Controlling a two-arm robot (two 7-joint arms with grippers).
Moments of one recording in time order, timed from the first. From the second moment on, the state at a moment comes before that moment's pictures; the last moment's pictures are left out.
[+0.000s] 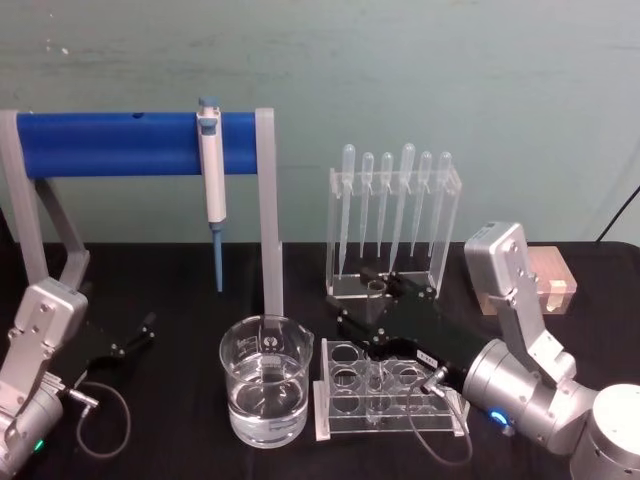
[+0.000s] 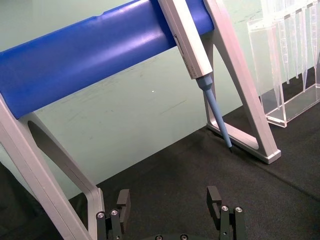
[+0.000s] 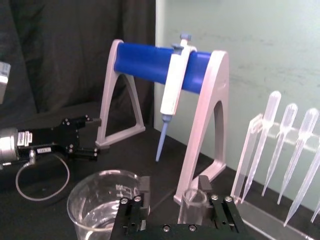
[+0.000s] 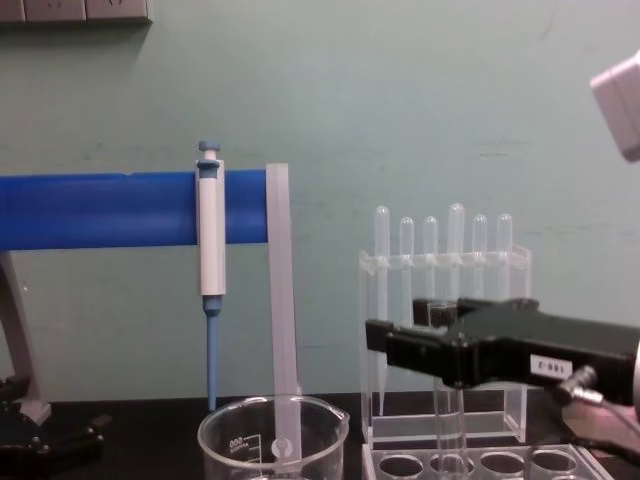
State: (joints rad) left arm -0.20 0.60 0.45 -1.41 -0.25 -0.12 0.03; right arm 0.22 0.39 -0.40 -1.63 0.31 0.09 0.40
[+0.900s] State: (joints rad) left arm -0.20 0.60 0.45 -1.41 -0.25 -0.12 0.03; right arm 0.09 0.46 -0.22 -1.83 0.36 0.06 0.32
